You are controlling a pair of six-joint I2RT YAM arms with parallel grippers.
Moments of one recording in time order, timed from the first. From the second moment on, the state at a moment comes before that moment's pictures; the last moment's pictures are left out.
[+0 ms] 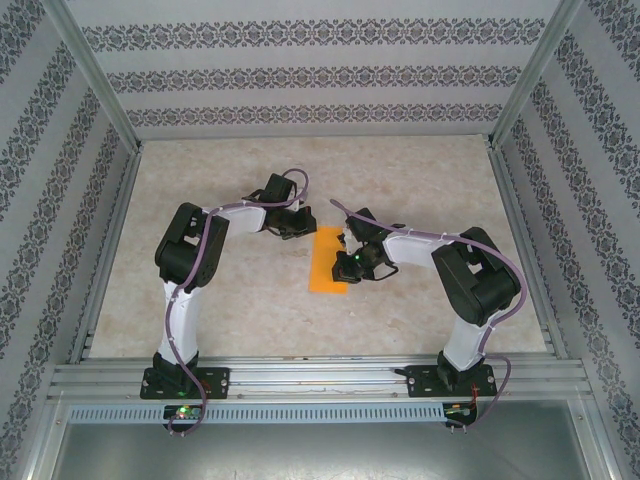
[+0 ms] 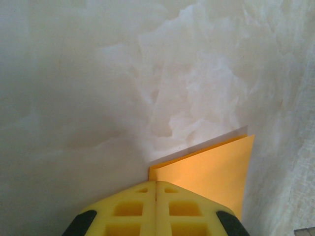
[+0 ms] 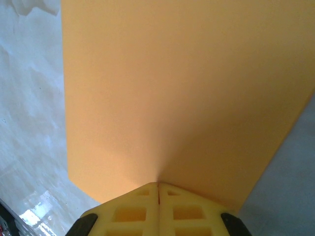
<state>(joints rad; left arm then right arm) -0.39 2.15 1.37 -0.19 0.51 -0.59 0.54 1.80 0.95 -0.42 -0.49 0.54</state>
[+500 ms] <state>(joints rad) -0.37 2.19 1.43 -0.19 0.50 -0.61 0.54 1.80 0.95 -0.41 -0.49 0.54</state>
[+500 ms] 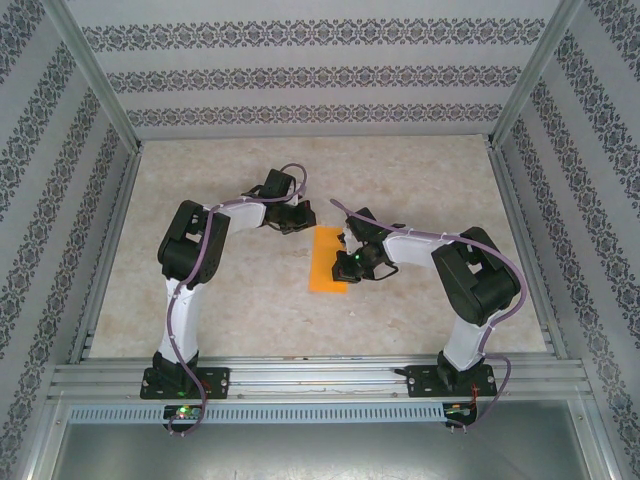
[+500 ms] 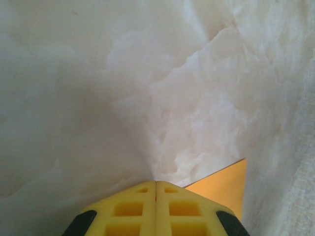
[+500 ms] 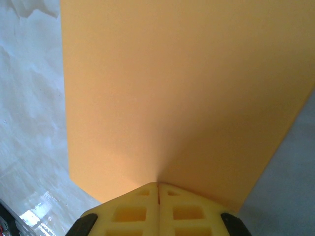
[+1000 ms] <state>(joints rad) -0.32 1.98 1.23 -0.14 0.35 -0.60 0.53 1.79 0.94 -0.40 -0.51 0.55</state>
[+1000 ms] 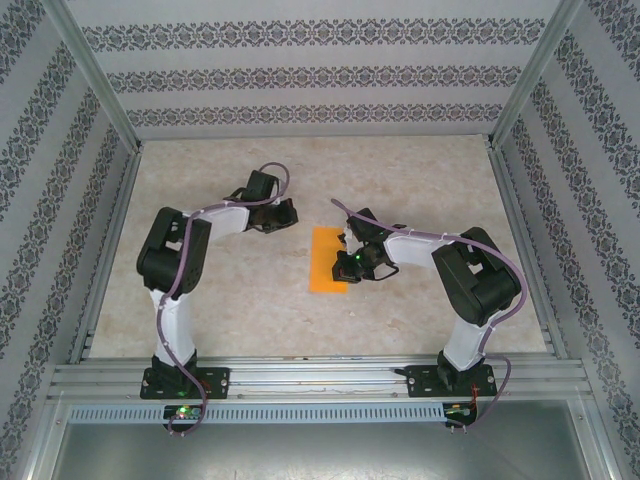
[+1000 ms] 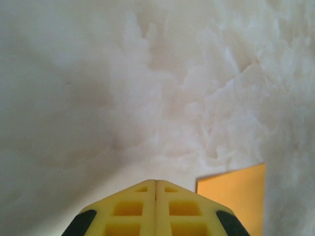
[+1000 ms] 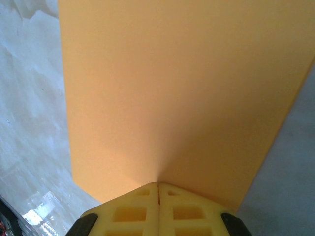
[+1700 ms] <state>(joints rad) -0.47 1.93 1.08 -0.09 0.48 -0.66 0.53 1.80 0.95 -0.41 -0.50 0.55</state>
